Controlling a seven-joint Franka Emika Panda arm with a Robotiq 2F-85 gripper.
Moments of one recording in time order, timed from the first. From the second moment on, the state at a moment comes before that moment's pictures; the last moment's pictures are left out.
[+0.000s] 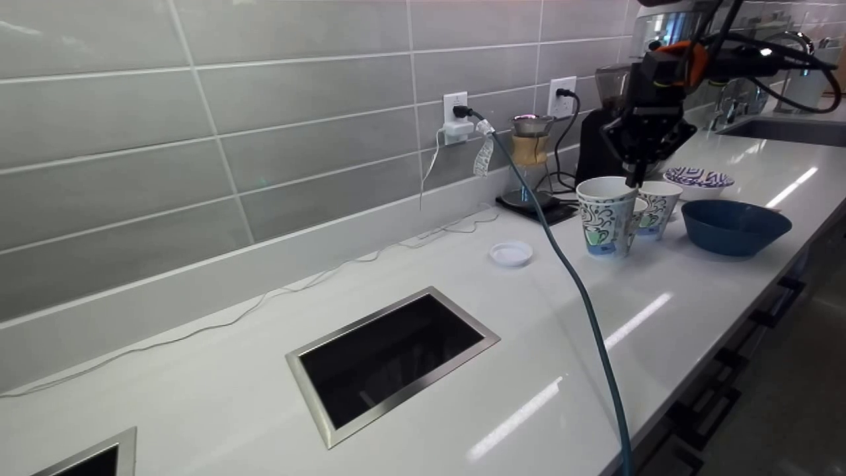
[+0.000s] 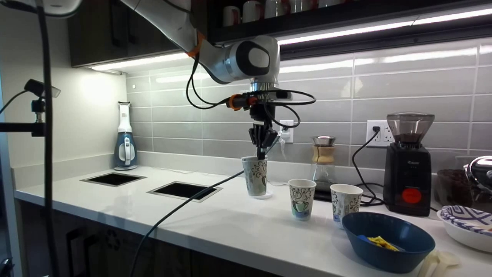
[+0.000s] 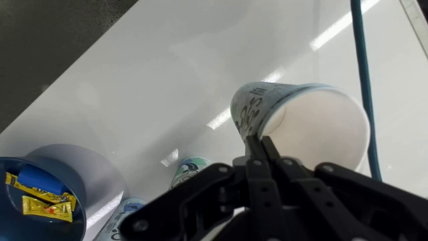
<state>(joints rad) 0.11 0.26 0.05 -1.68 -0.01 1.94 0.23</state>
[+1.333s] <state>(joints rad) 0.14 0.26 0.06 -1.69 -0.20 2.03 0.20</state>
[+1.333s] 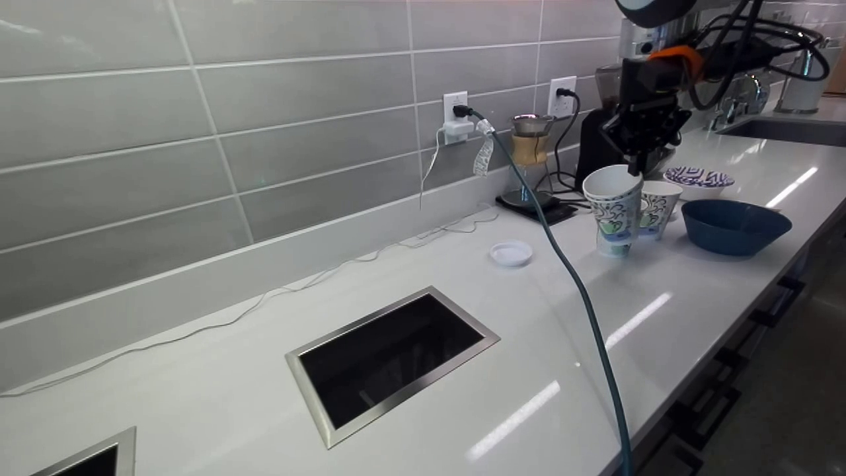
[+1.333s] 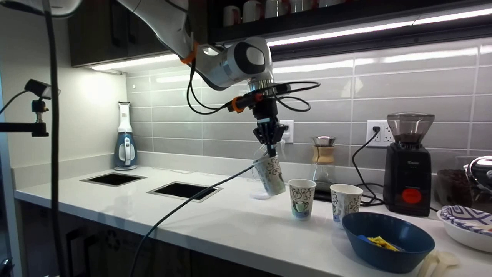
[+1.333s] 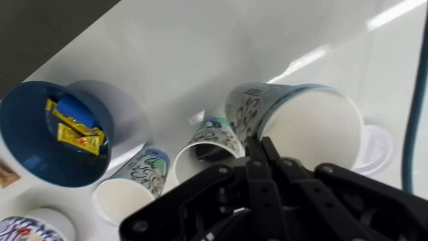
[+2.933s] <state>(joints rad) 0.08 0.25 0.07 -1.69 0.08 1.94 0.02</state>
